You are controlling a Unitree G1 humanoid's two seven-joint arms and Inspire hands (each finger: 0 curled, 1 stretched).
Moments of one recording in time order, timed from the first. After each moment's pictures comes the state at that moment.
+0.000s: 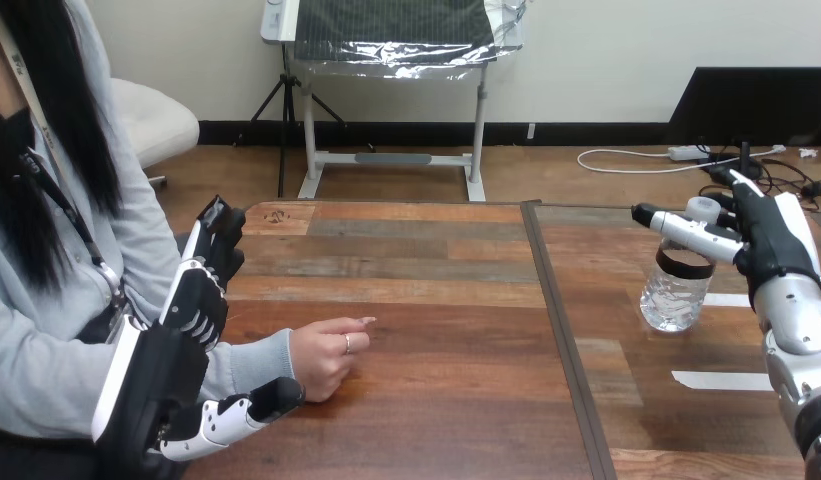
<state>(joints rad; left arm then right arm) 0.12 0.19 0.09 0.46 -0.28 -1.03 -0.45 -0.78 -0.46 -0.13 1.36 -0.22 -0.30 -0.08</state>
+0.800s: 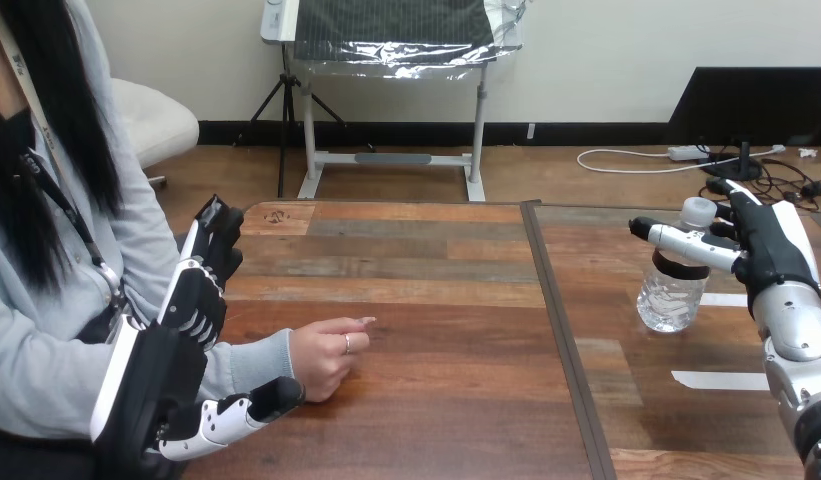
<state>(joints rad) 0.12 0.19 0.10 0.46 -0.28 -1.03 -0.45 -0.77 -0.45 -0.12 1.36 -0.22 -0.29 -0.09</state>
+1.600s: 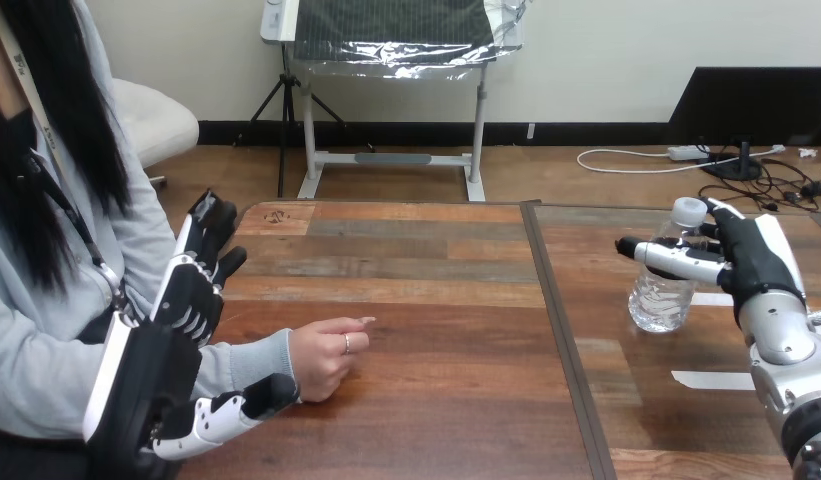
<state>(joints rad) 0.14 0.19 0.10 0.40 -0.28 -1.01 -0.43 -0.77 -0.43 -0.10 1.36 -0.24 -0.24 -0.09</state>
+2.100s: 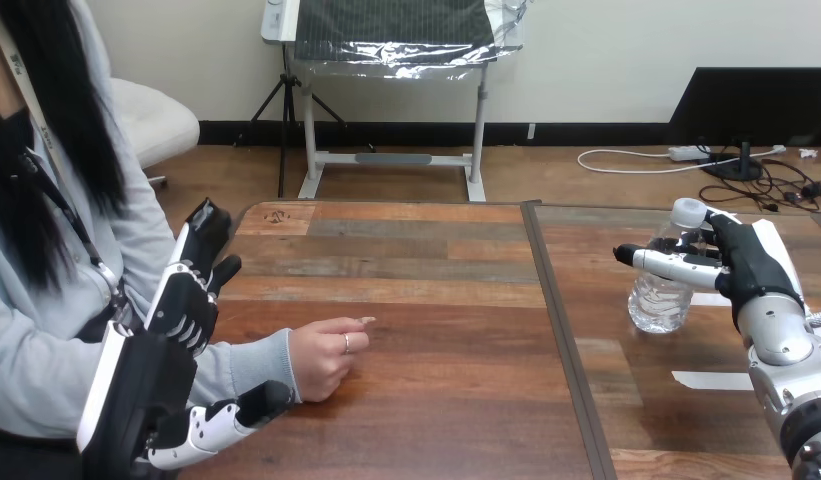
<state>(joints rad) 0.17 0.19 0.10 0.37 -0.28 -1.00 -0.42 -0.77 -0.43 -0.09 1.36 -0.25 -0.21 -0.09</state>
